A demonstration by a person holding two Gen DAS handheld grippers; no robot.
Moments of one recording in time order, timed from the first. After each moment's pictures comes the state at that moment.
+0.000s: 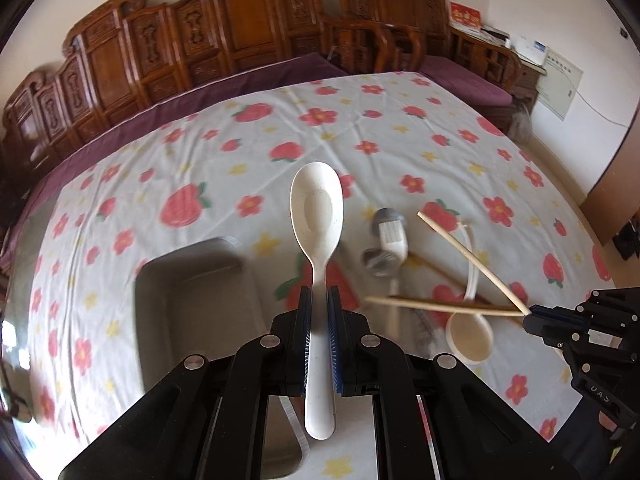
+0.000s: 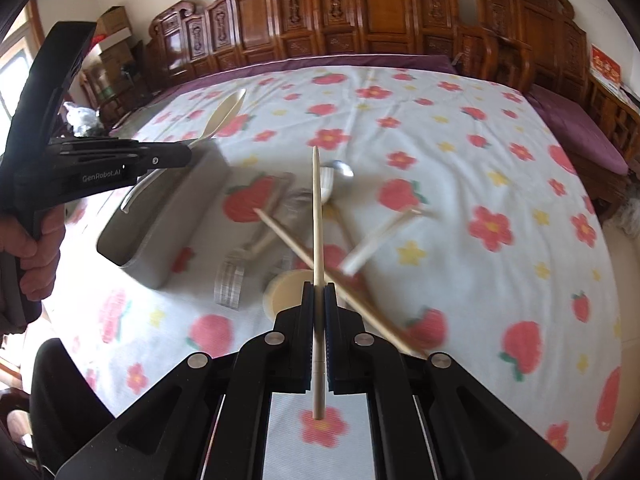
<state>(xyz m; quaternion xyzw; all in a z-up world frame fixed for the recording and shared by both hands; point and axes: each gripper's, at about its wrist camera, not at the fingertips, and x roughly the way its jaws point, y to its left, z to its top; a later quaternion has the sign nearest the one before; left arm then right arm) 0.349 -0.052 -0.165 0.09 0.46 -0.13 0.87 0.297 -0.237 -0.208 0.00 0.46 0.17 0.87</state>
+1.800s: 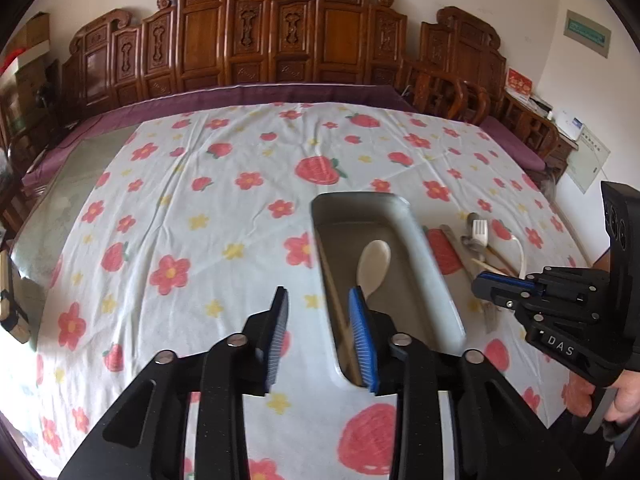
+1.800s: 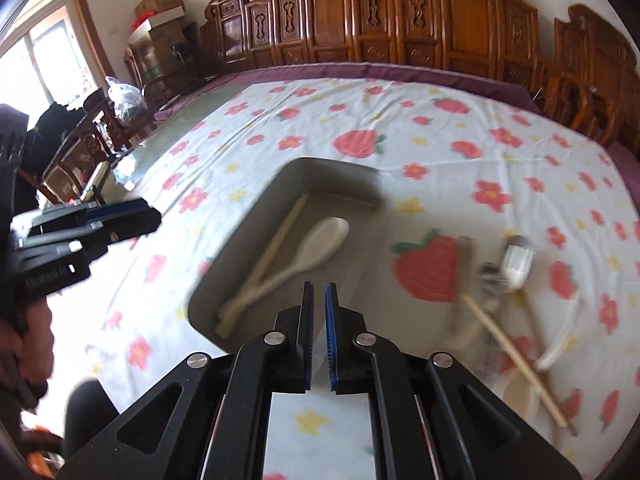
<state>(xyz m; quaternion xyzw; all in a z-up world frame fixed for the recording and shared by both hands) 0.282 0.115 -0.152 -0.01 0.43 -0.08 0.90 0.322 -0.069 -0.191 -0.03 0.45 0.24 0.86</state>
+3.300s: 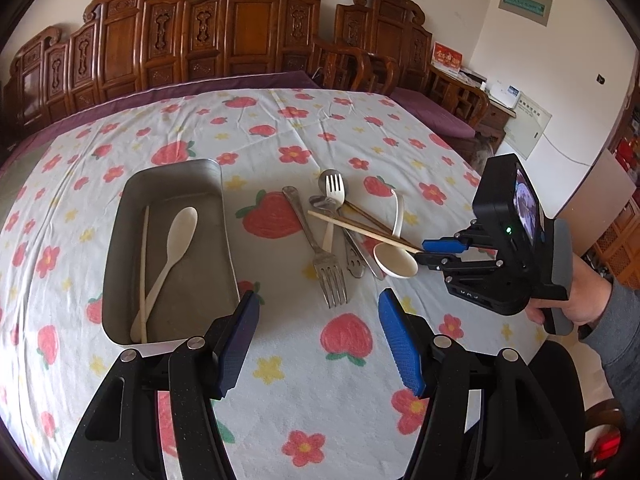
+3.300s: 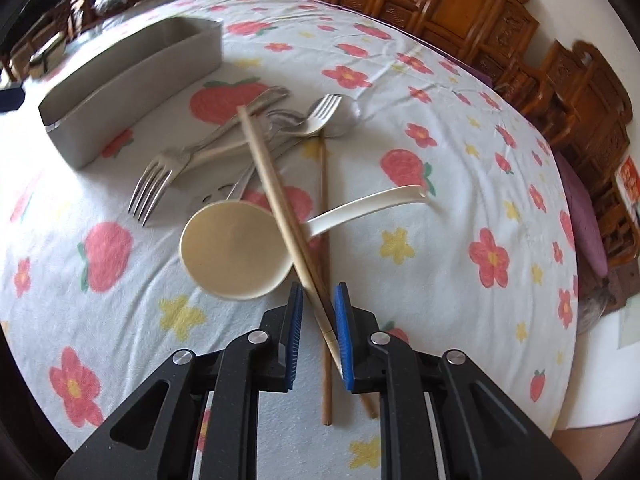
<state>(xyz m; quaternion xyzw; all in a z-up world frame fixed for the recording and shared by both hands) 0.234 -0.039 -0.177 0.00 0.43 -0.18 0.89 0.321 -0.228 -0.274 -0.24 0.49 0.18 0.82</state>
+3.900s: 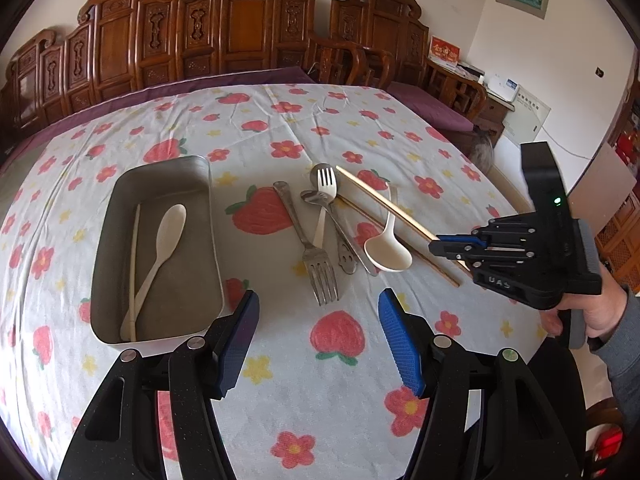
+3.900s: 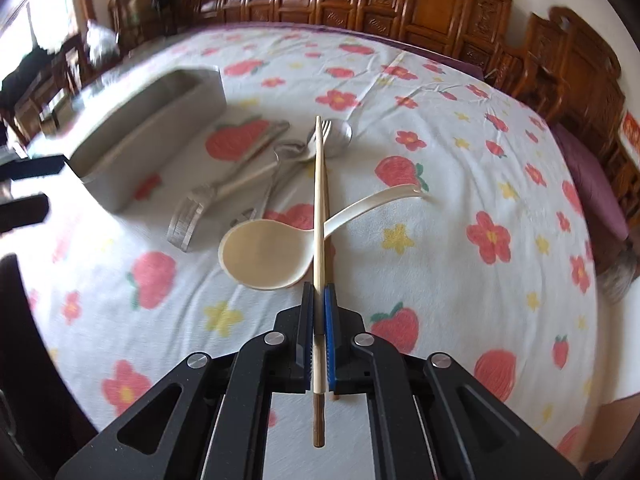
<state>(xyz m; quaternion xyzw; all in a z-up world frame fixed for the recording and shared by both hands) 0.233 -0.050 -0.181 0.00 0.43 -0.18 0.88 0.302 -0.253 -0.243 -0.11 0.48 0.20 0.84</state>
